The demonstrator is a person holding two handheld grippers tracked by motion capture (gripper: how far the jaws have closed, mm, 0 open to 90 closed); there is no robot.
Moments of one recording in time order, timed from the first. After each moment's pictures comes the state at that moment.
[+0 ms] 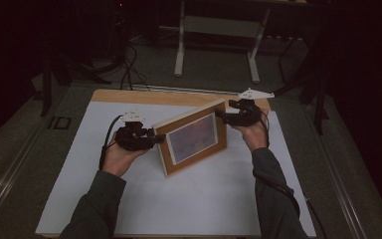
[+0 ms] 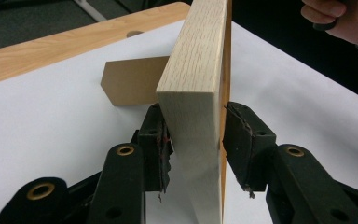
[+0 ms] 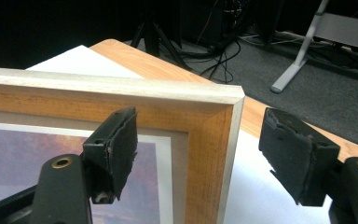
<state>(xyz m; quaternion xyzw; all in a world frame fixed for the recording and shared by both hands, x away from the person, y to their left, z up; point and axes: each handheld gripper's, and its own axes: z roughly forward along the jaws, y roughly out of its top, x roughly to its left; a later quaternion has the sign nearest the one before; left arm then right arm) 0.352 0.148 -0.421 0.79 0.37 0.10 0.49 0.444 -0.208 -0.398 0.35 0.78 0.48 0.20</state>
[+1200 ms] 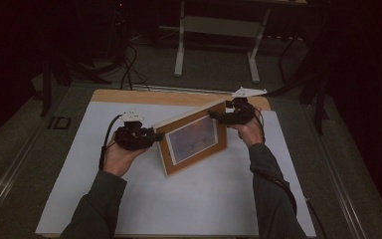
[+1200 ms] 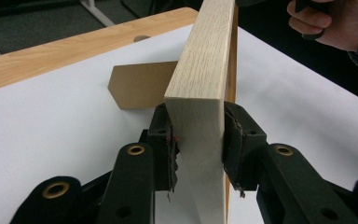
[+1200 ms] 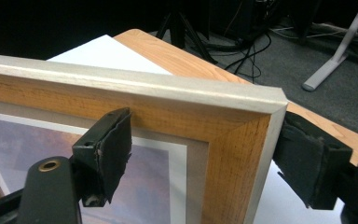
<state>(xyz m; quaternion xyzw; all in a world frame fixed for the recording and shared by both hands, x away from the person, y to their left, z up) 0.352 0.148 -0.421 0.78 0.38 0.11 0.49 0.463 -0.199 -0.410 0.32 0.80 0.49 0.15</state>
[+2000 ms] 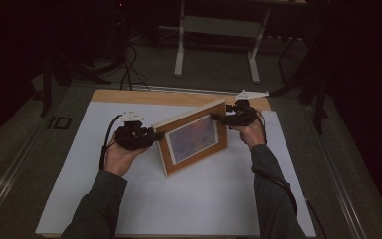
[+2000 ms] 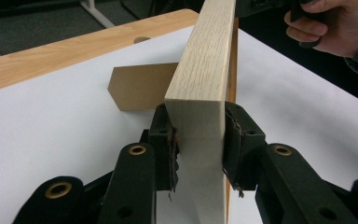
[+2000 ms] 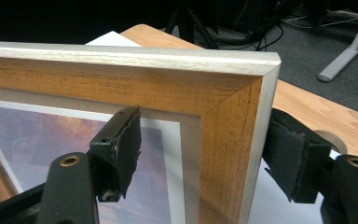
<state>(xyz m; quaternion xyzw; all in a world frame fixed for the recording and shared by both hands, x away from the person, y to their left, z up) 0.353 0.148 -0.422 0.78 0.38 0.11 0.49 0.466 -0.209 -0.421 0.33 0.80 0.49 0.12</state>
